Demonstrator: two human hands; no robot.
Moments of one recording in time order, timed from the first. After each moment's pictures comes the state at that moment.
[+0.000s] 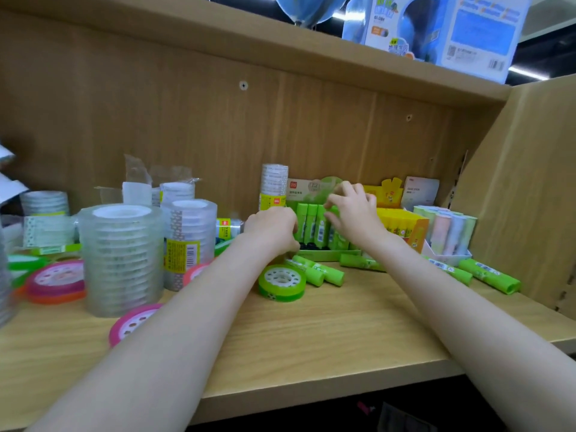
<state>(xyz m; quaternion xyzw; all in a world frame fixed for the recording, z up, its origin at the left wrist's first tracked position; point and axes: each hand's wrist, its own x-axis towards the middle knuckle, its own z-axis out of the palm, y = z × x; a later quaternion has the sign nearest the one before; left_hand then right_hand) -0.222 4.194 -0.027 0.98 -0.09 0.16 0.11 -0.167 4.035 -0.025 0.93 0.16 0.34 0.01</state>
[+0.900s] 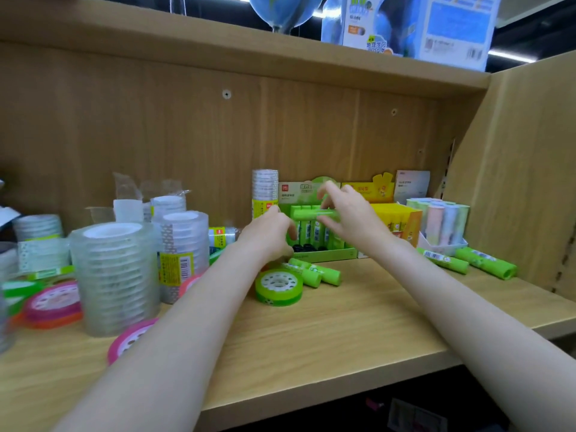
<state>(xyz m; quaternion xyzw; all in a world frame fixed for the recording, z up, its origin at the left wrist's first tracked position) -0.215 4.196 -0.030 0.97 -0.13 0.16 0.11 -0.195 4.029 -0.024 0.88 0.27 0.37 -0.13</state>
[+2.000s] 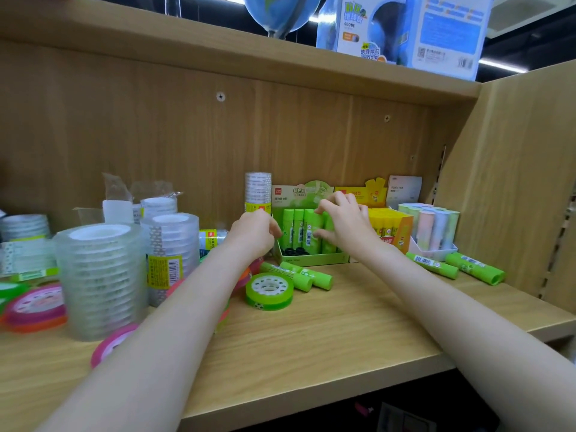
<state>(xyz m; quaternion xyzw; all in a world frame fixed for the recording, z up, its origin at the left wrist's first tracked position) -0.216 4.200 -0.026 0.95 -0.07 0.18 0.24 -0.177 4.021 -0.035 0.93 0.16 0.32 -0.04</state>
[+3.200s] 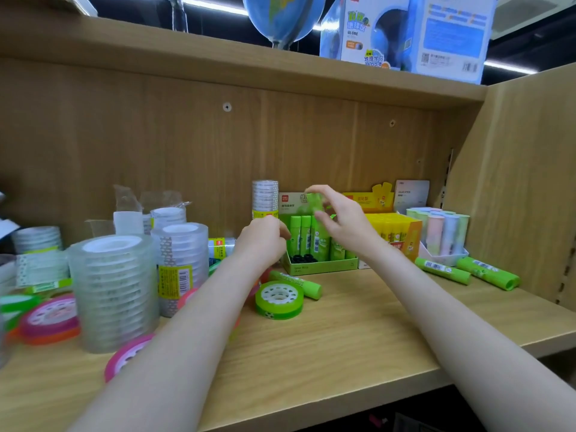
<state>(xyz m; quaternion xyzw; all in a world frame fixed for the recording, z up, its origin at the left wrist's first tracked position) -0.212 4.199 -0.029 0.95 -0.07 0.20 0.24 -0.189 4.039 -0.017 0.85 0.29 0.35 -0.26</state>
